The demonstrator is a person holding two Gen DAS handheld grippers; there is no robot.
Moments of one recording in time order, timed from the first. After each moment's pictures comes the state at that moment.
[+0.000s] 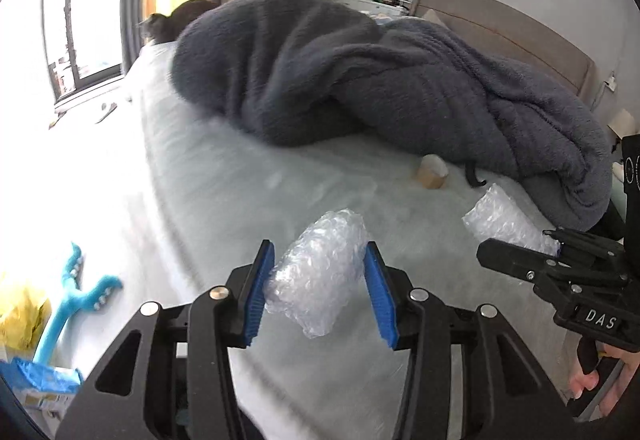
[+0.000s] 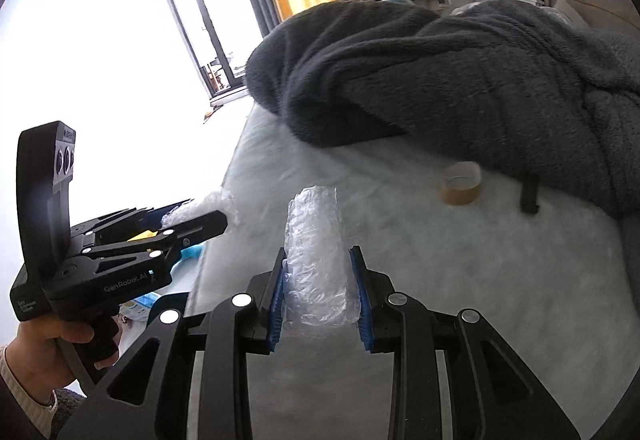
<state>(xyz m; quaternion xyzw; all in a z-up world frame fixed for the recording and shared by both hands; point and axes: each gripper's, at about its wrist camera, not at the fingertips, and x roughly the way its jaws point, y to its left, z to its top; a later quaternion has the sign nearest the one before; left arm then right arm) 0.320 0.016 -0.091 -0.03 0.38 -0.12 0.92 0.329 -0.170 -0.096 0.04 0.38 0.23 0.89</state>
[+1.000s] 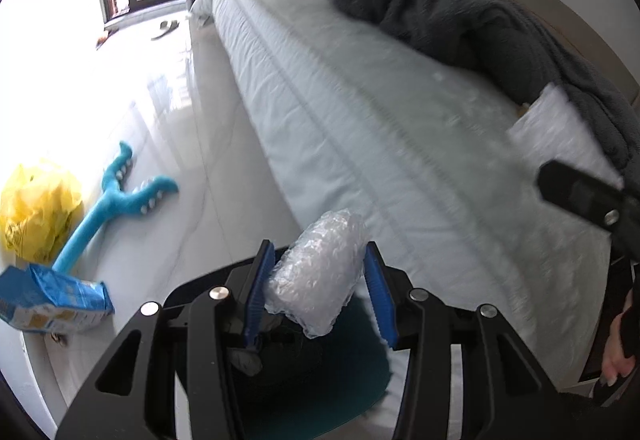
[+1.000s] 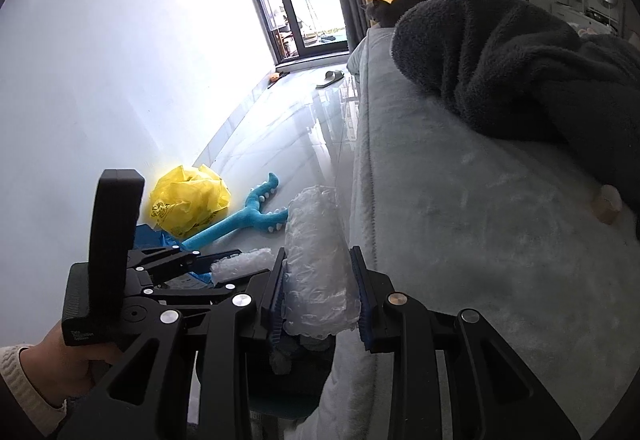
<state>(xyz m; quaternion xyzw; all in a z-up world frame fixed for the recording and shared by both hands) 0.264 0.158 -0.159 -0.08 0.48 -0.04 0.87 0.296 0.004 -0.105 -0.02 0.40 0.33 0.86</state>
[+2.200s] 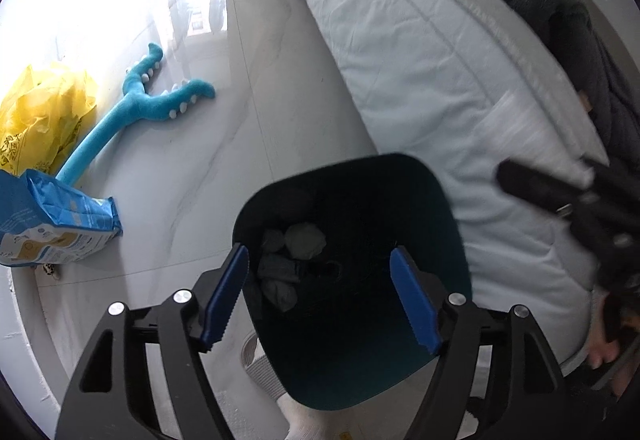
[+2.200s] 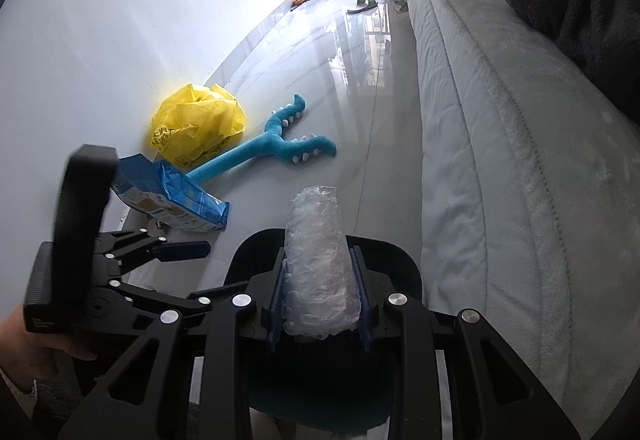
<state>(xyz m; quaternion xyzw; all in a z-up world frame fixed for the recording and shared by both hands) 0.229 0.254 -0.223 -0.15 0.56 -0.02 0.81 0.300 0.123 -0.195 -0.09 0.50 0.34 0.79</state>
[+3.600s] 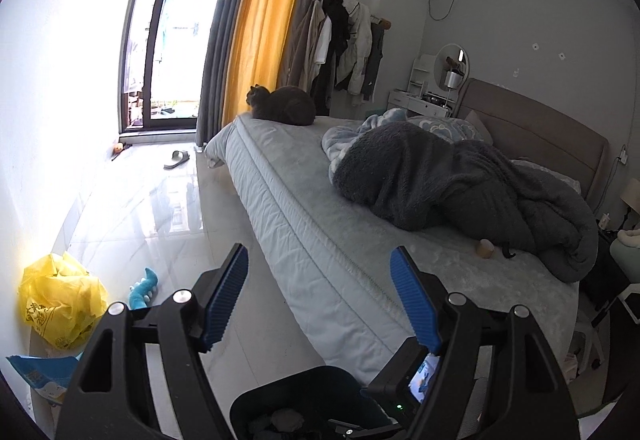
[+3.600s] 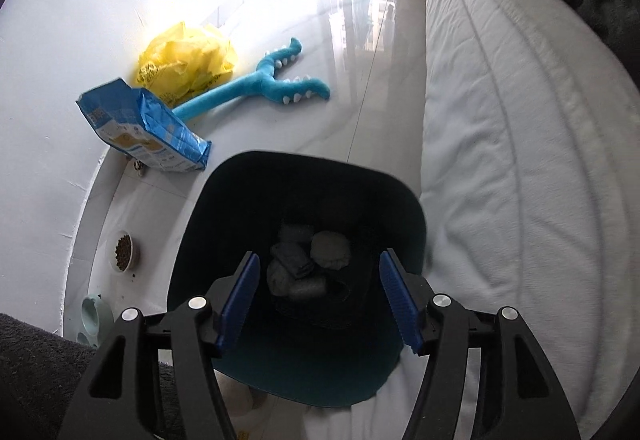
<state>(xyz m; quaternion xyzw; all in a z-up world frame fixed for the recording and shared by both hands) 0.205 0.215 -0.017 -0.09 0.22 -0.05 0.97 0.279 0.114 -0.224 -0.16 0.53 0.34 0.76</state>
